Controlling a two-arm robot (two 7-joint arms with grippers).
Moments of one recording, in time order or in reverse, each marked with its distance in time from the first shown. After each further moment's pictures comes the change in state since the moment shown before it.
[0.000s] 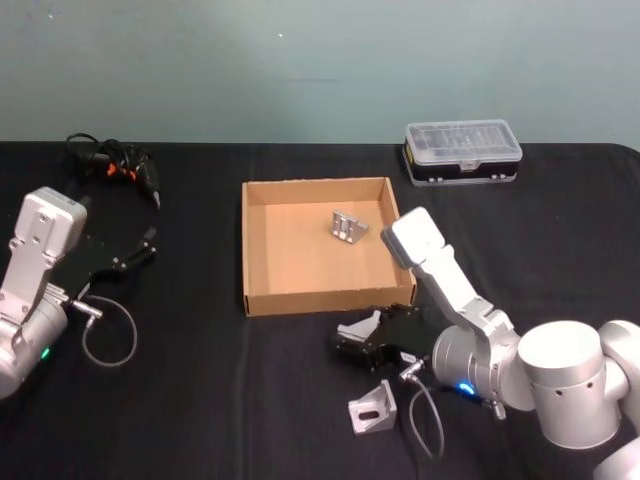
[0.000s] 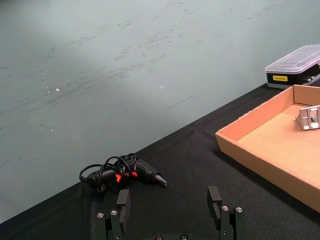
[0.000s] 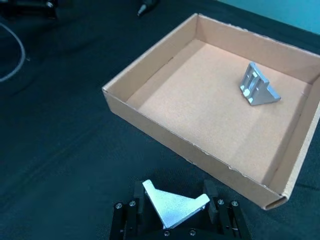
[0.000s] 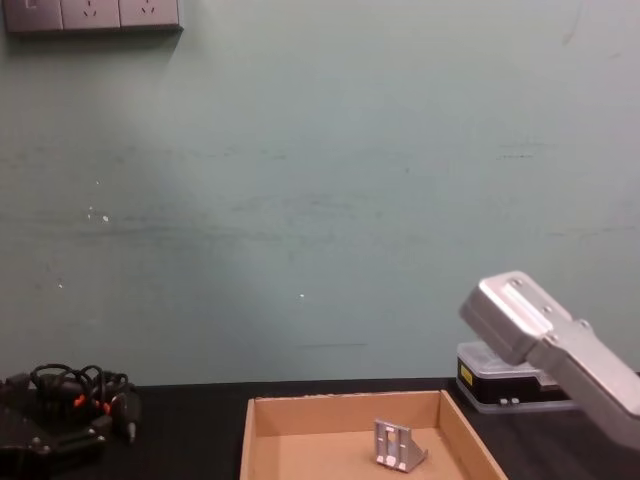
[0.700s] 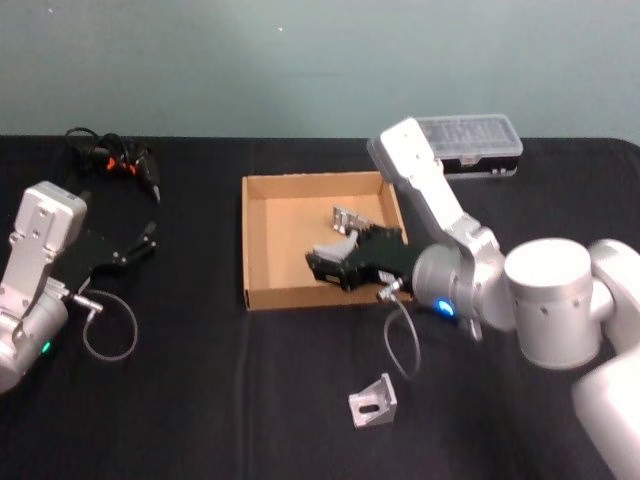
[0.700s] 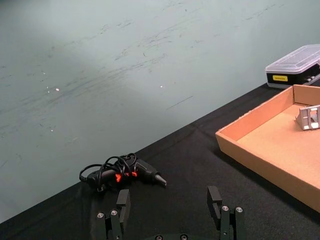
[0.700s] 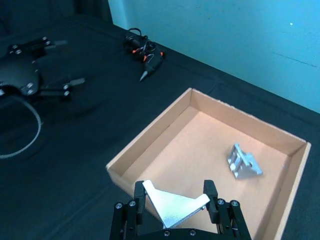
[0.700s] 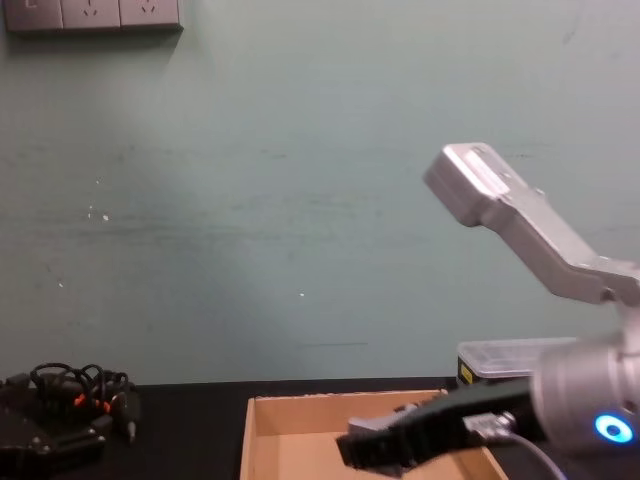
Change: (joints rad) left arm 0.000 0.000 0.000 0.000 0.000 0.000 0.000; right arm 0.132 -0.047 -0.003 0.004 0.026 0.009 0.011
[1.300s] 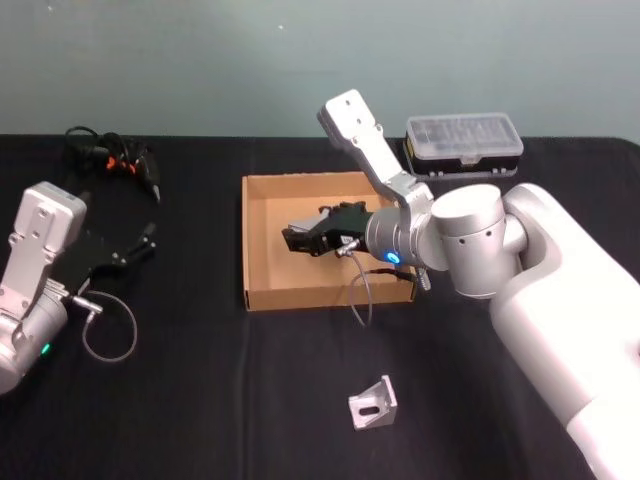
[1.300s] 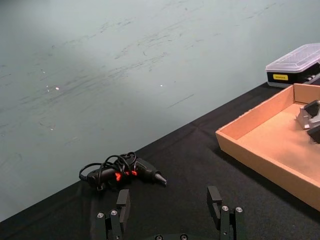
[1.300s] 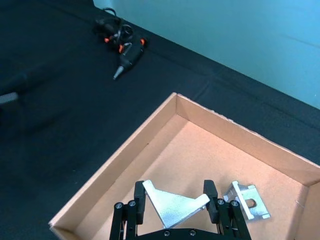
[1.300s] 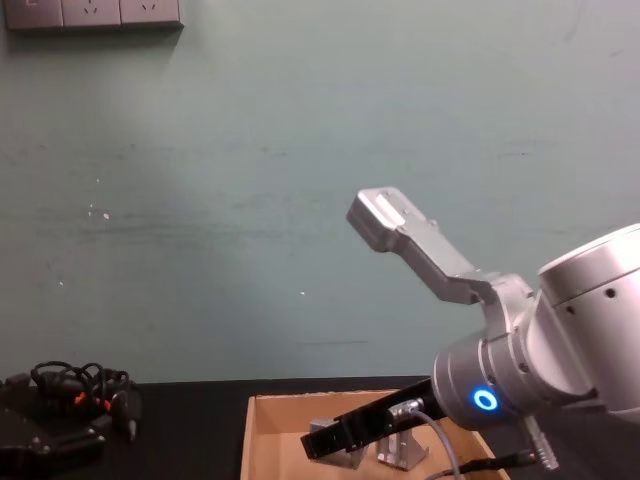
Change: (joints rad) left arm 0.000 0.000 0.000 0.000 0.000 0.000 0.000; right arm 0.293 -0.158 -0.065 0.472 -0.025 -0.044 -0.005
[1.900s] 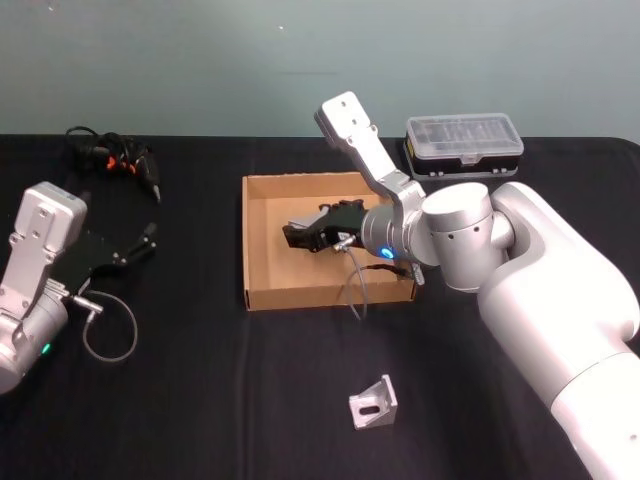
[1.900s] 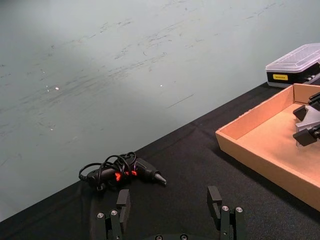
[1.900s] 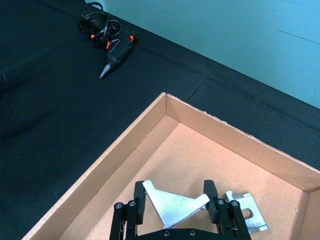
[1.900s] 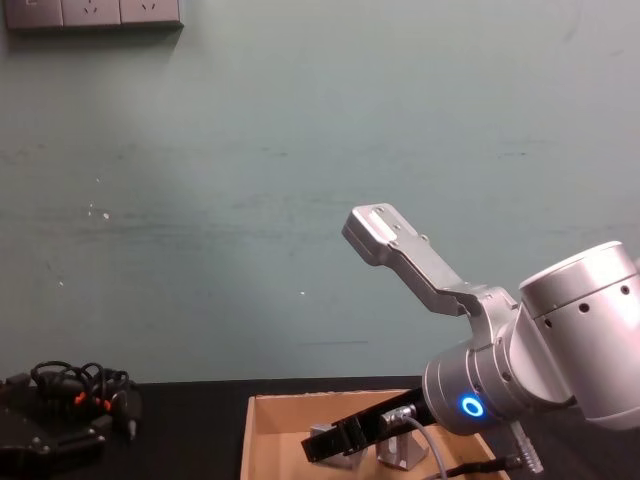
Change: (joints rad) left arm 0.000 0.000 0.000 0.000 0.000 0.000 0.000; right arm 0.061 -0.042 0.004 0.149 -0.014 -0.064 -0.007
